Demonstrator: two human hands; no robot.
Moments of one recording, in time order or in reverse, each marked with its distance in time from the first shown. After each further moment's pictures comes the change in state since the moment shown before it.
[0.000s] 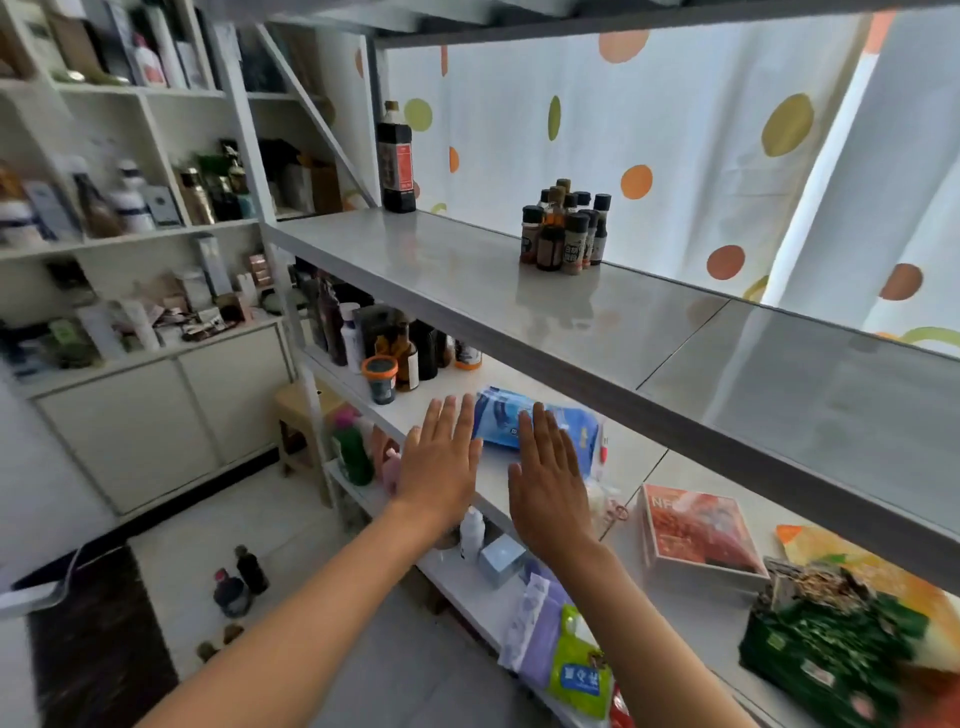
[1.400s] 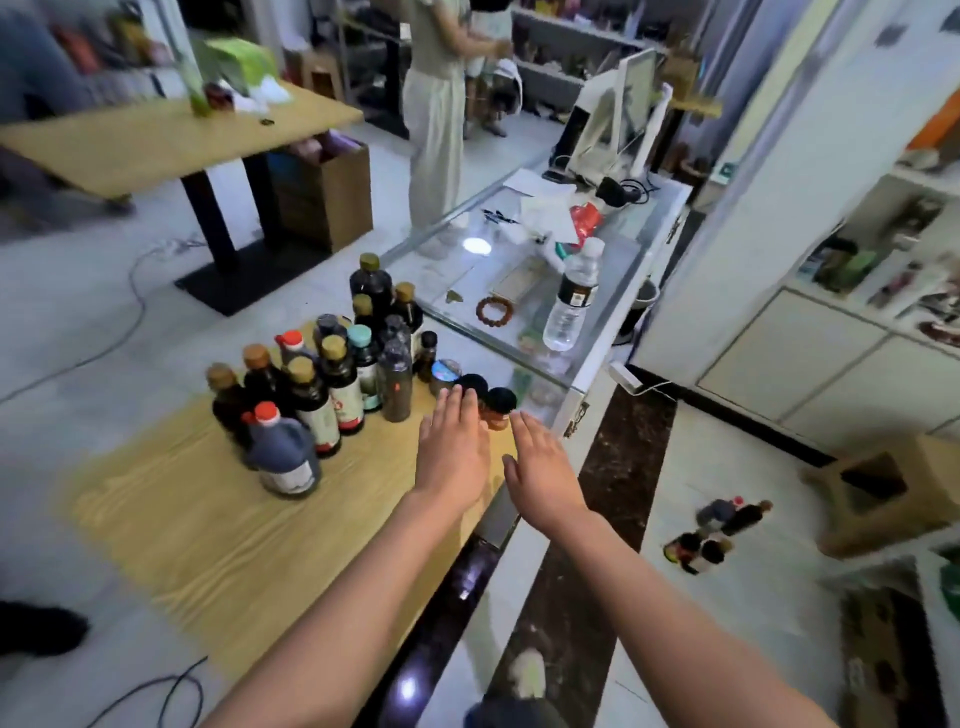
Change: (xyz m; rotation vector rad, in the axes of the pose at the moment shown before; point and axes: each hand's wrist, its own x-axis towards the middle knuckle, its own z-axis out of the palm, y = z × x) left_hand -0.798 -0.526 -0.119 -0.133 0.319 -1.356; right_hand -0.466 -0.789 0.183 0.317 -0.746 -1.189
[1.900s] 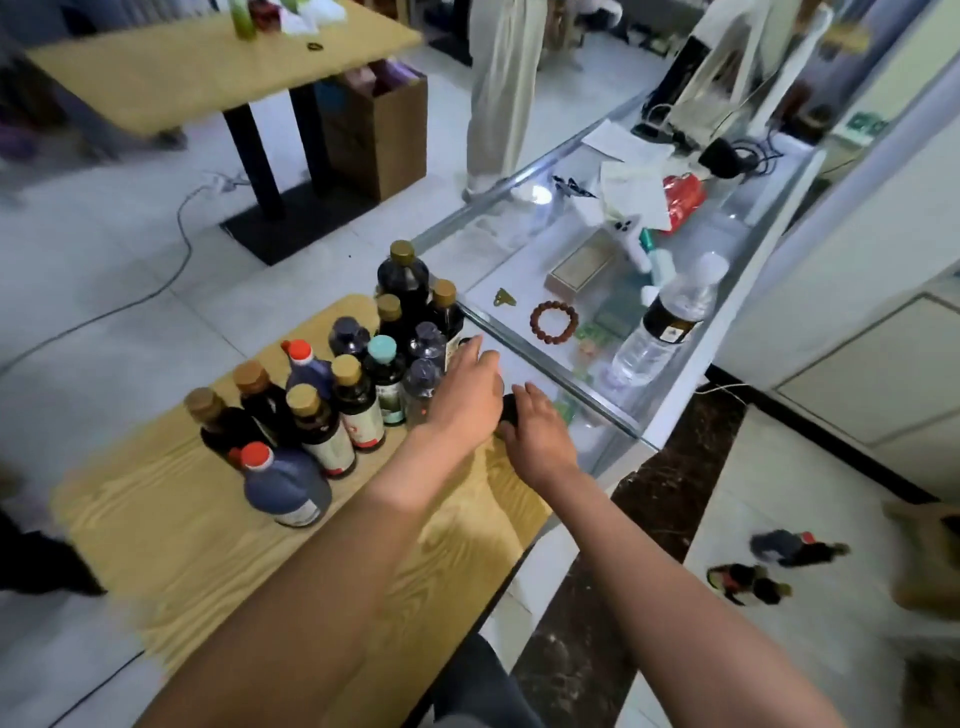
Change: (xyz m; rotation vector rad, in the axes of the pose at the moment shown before) left_hand 0.186 -0.056 0.001 -0.090 -0.036 -0.065; right_hand 0.191 0.012 0.067 0.071 -0.177 0.052
